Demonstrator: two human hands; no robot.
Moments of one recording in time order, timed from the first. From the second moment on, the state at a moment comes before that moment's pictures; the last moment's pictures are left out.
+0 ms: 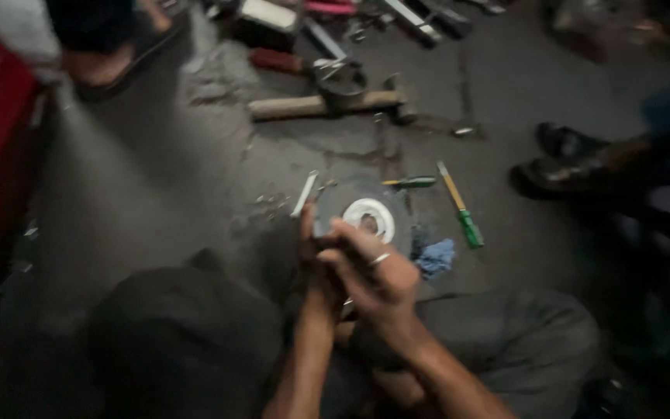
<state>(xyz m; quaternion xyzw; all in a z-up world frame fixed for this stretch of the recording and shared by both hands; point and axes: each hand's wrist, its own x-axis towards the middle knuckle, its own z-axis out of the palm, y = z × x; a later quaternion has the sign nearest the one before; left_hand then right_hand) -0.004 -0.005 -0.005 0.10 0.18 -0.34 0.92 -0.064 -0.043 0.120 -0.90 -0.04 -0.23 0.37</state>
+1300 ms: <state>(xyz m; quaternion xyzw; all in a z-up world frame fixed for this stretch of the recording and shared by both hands) -0.004 0.001 0.028 0.05 0.15 -0.27 0.95 -0.035 -0.076 0.161 -0.79 0.06 -0.16 0.59</state>
